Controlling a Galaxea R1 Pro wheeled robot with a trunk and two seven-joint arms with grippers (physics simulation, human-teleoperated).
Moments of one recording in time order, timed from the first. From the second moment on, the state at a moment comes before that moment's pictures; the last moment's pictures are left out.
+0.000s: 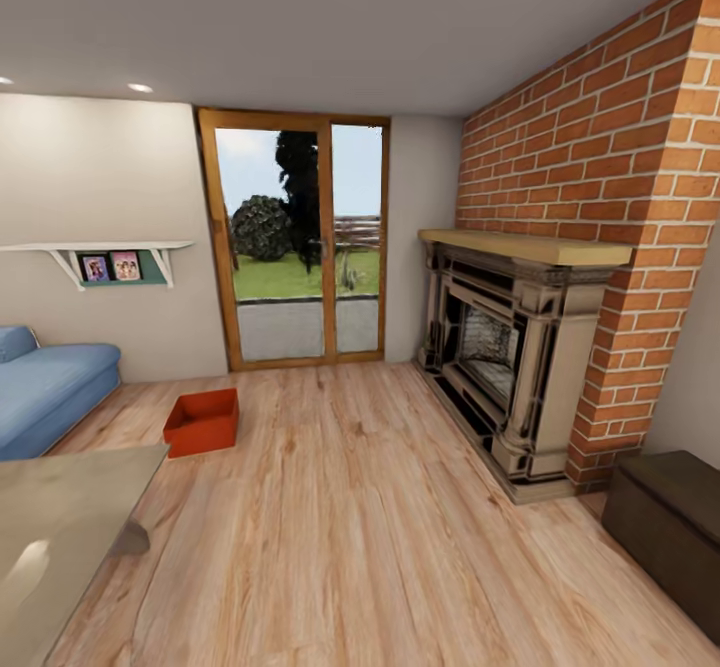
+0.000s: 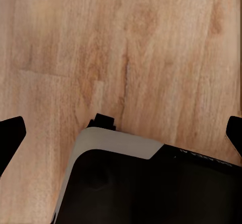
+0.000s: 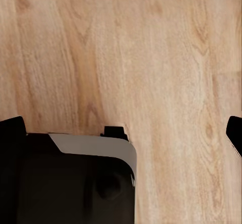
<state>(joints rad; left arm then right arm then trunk) -0.21 0.01 -0.12 0.00 0.42 -0.05 0.05 -0.16 0.01 -0.19 0.03 0.27 -0.21 -0.10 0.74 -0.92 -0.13</state>
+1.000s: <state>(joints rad) -0.21 0.00 -0.12 0.00 0.42 -0.05 0.05 -0.16 0.01 -0.19 0.03 0.27 -0.21 -0.10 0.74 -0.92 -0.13</state>
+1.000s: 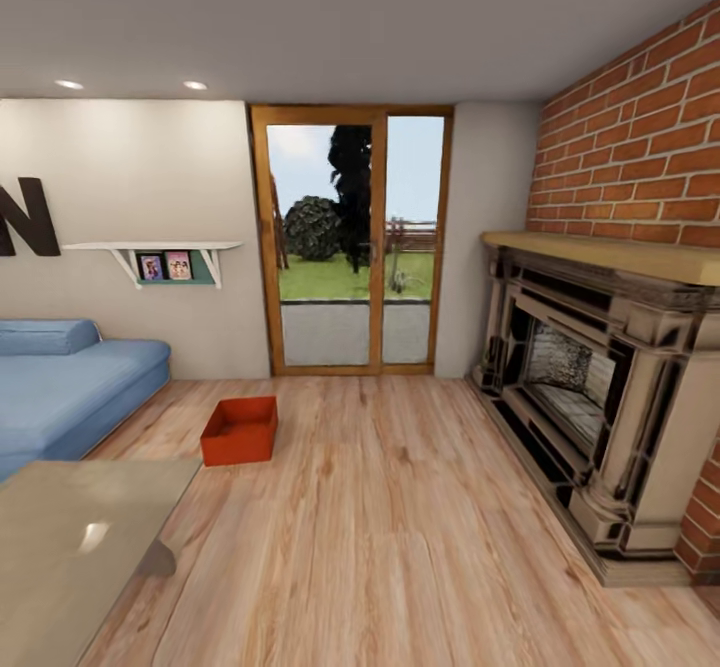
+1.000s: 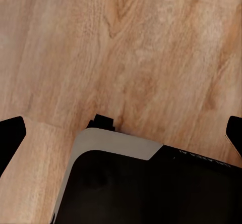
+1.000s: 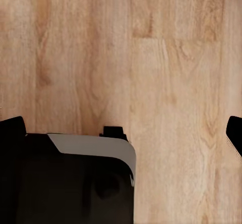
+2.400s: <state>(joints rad) -0.21 0.00 -0.12 0.00 0.42 -0.06 0.05 -0.16 0.02 -0.19 0.03 0.27 -0.21 -0.09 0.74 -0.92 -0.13</state>
